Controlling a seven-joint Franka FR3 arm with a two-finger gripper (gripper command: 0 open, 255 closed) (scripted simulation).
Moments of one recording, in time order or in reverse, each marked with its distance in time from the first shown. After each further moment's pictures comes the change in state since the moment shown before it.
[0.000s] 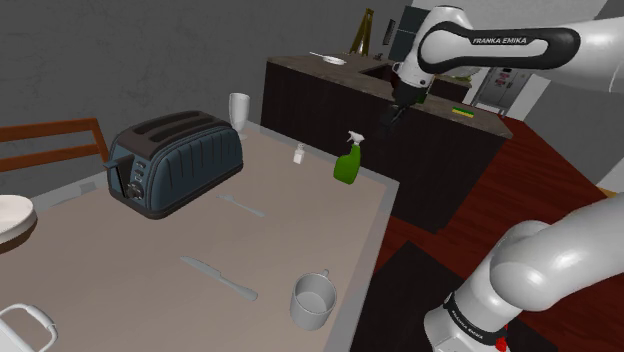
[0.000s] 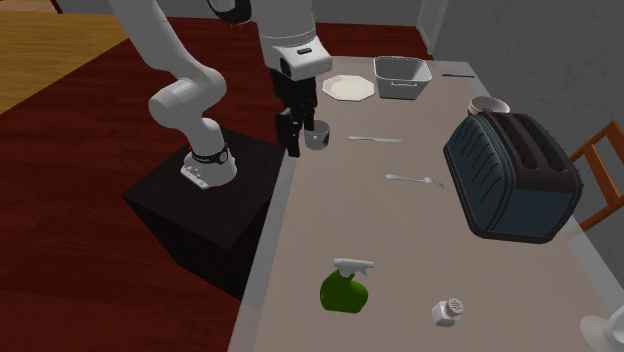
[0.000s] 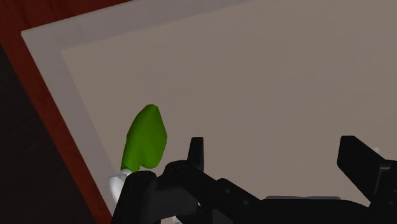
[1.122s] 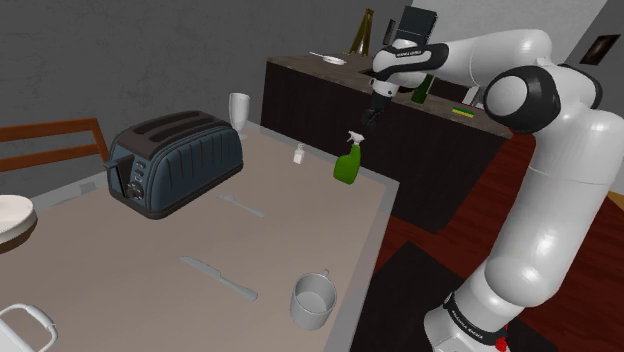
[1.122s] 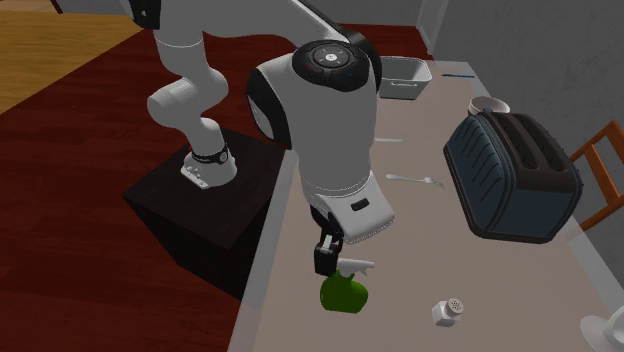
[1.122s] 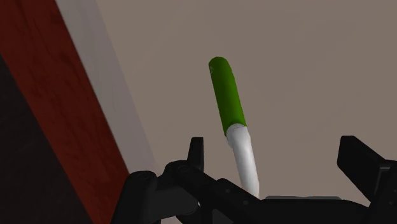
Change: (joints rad) arm -0.100 0.659 -0.153 0.534 0.231 0.037 -0.312
